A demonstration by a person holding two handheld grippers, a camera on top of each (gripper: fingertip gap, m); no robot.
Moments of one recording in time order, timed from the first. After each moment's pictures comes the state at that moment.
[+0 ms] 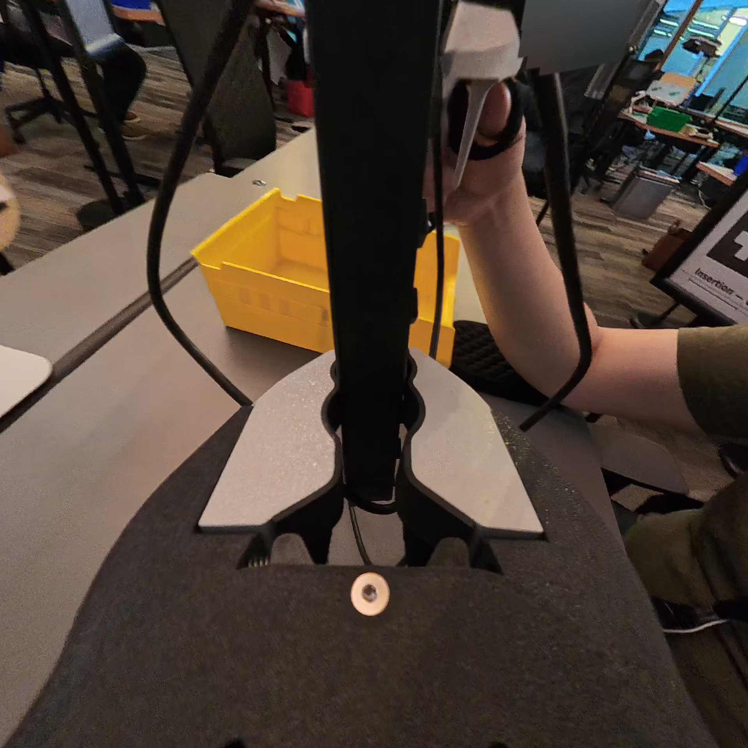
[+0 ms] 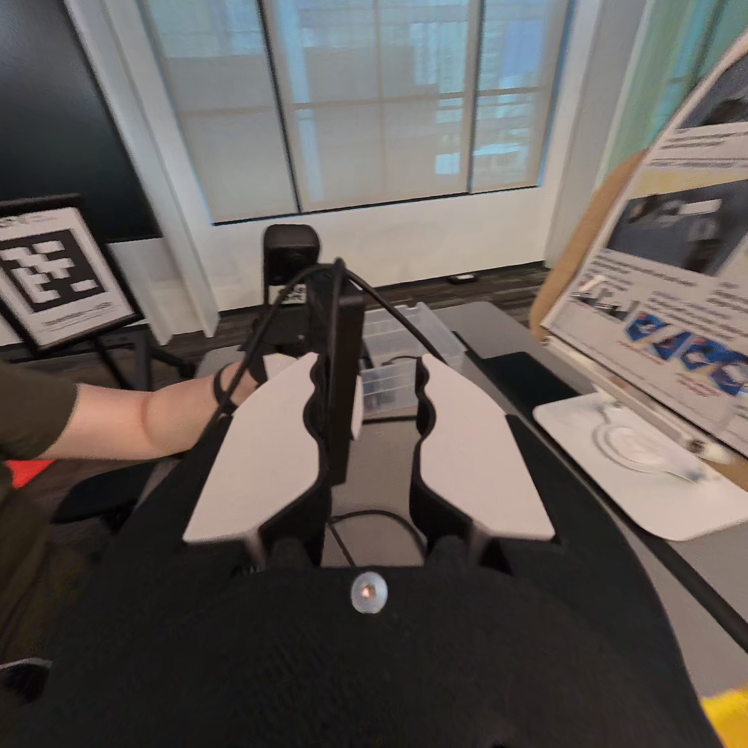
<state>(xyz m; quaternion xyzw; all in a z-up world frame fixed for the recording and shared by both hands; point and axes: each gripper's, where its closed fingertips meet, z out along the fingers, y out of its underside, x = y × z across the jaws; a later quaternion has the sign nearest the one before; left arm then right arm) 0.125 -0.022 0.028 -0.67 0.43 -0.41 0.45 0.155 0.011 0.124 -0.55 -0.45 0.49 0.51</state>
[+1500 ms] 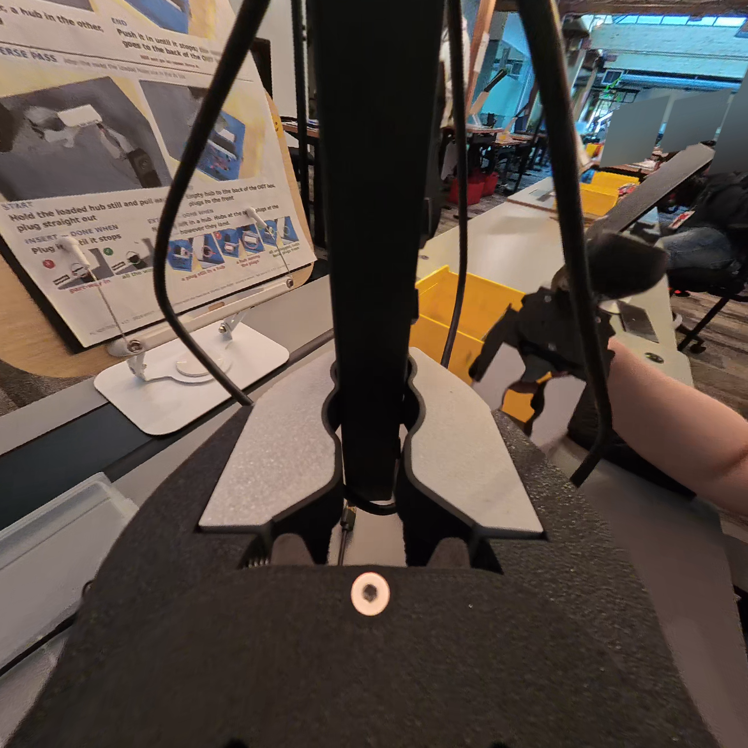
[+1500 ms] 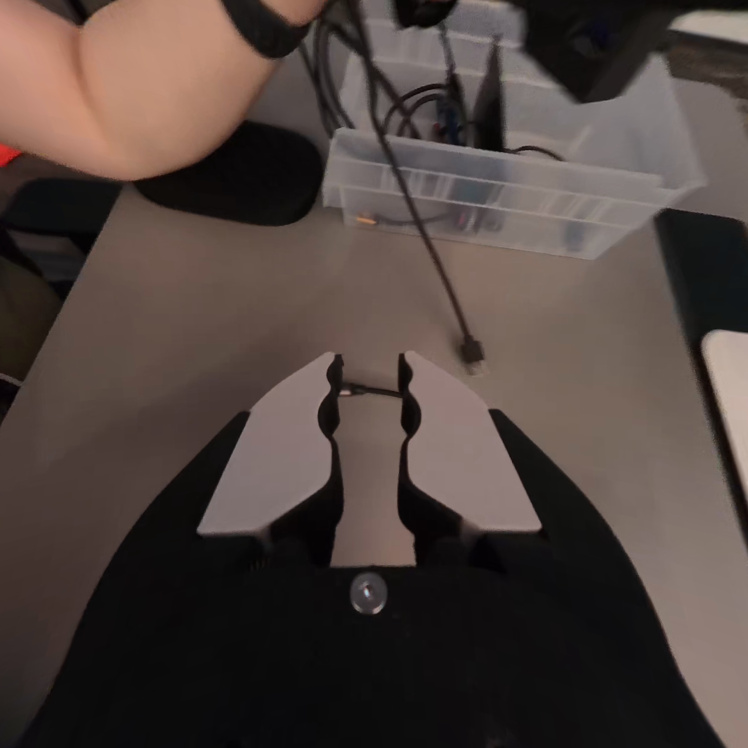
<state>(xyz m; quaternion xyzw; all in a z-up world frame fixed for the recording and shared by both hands) -0.007 0.025 0.086 -0.70 0.28 -0.31 0.58 0.075 -0.044 -0.040 -0.54 -0.71 0.33 0.31</state>
